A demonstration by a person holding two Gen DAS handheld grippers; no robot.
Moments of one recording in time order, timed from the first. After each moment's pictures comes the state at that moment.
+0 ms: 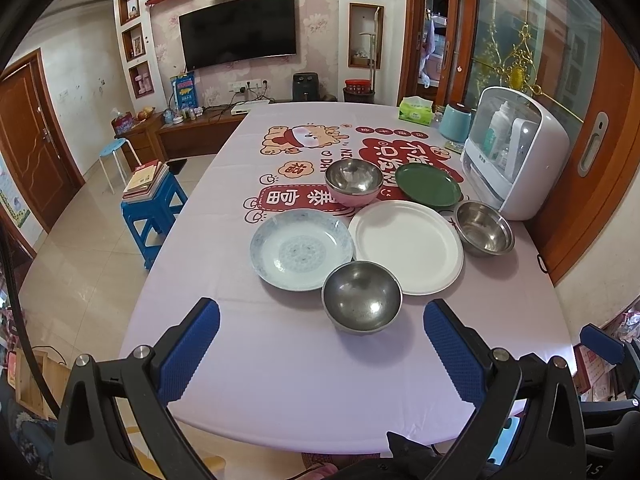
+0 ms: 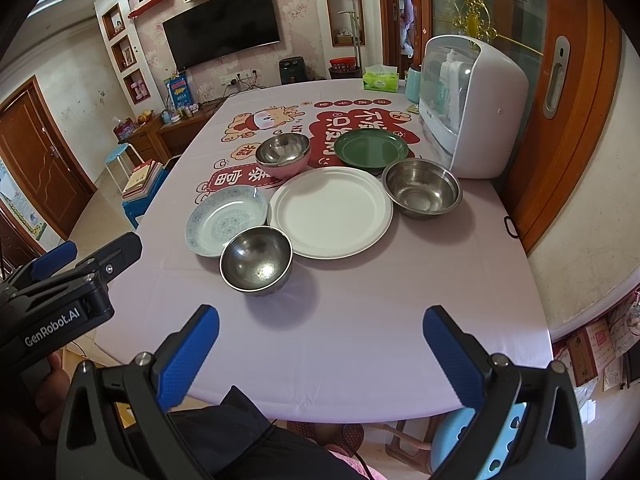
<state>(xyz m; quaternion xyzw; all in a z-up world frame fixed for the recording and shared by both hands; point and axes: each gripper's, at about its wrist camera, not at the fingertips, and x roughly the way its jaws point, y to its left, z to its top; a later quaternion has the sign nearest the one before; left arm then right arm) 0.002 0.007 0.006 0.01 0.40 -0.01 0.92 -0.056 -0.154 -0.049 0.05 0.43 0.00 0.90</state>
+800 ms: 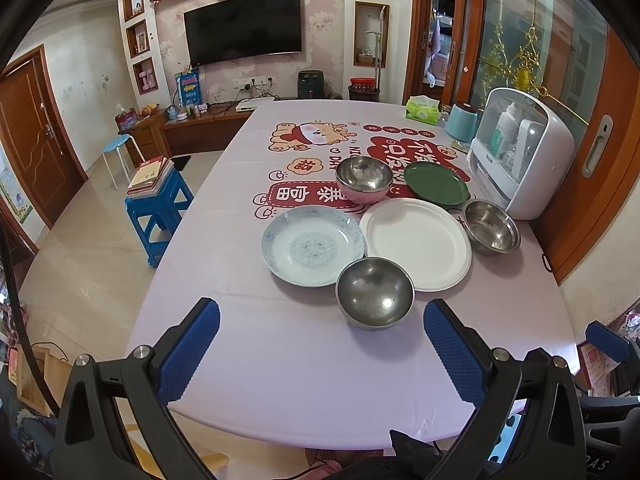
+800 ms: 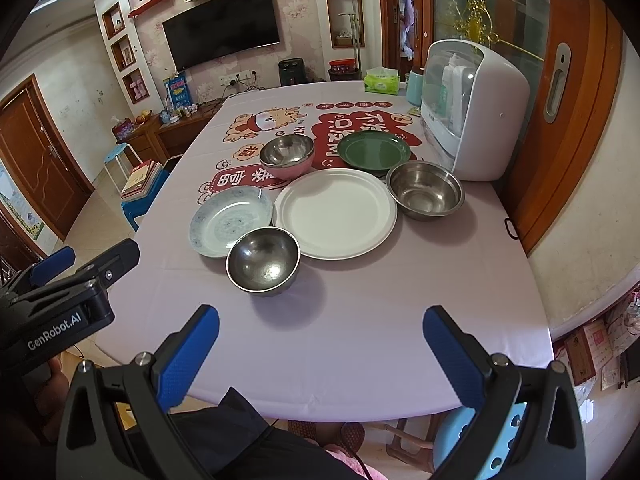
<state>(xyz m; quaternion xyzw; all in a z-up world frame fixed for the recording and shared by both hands) 0.000 0.032 -0.004 0.00 0.41 -0.01 0.91 -0.059 -0.141 -0.048 0.04 0.43 0.00 0.90</state>
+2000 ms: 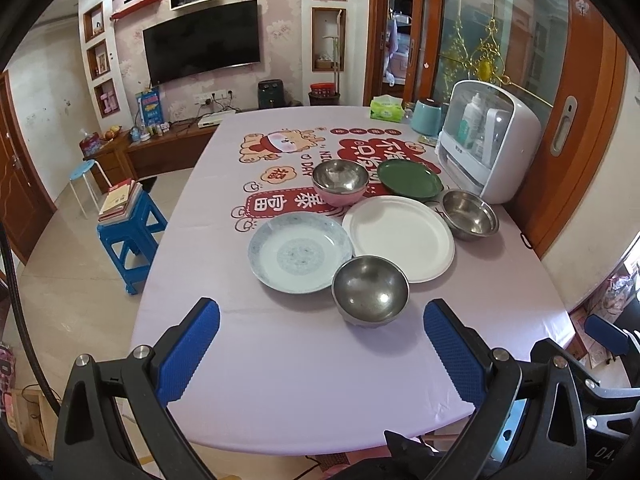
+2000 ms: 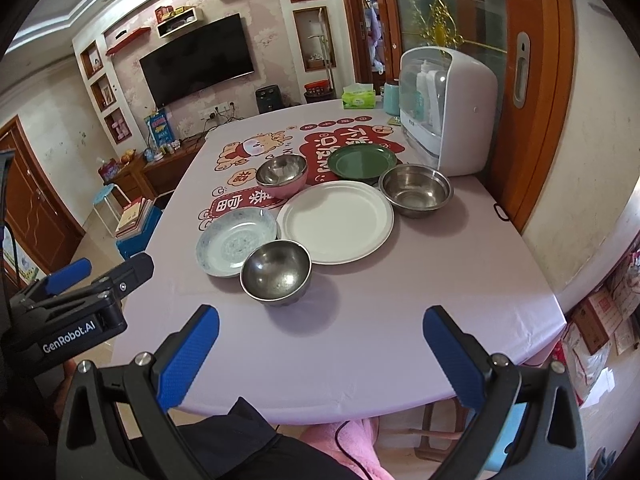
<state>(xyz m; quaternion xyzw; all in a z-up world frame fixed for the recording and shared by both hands) 0.002 0.057 -0.003 0.02 0.40 -0.08 0.91 -0.091 -0.110 -0.053 0.09 0.39 -0.05 0.92</state>
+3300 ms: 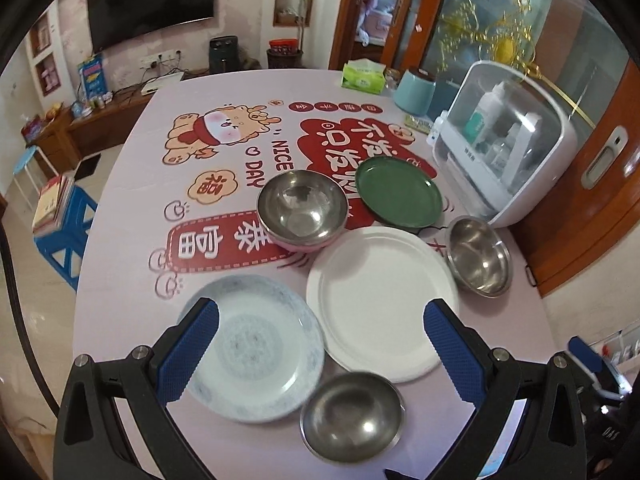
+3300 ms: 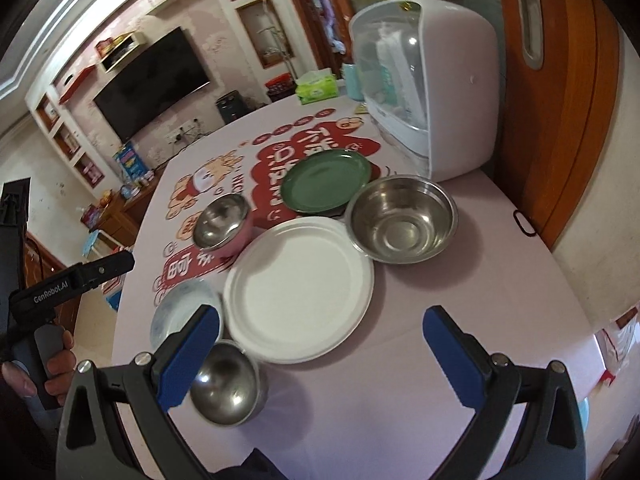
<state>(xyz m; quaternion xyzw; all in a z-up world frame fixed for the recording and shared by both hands) 0.252 0.000 -0.052 0.02 0.48 -0.16 0.86 0.069 -0.219 -0.094 0.19 0.40 -0.08 0.89</state>
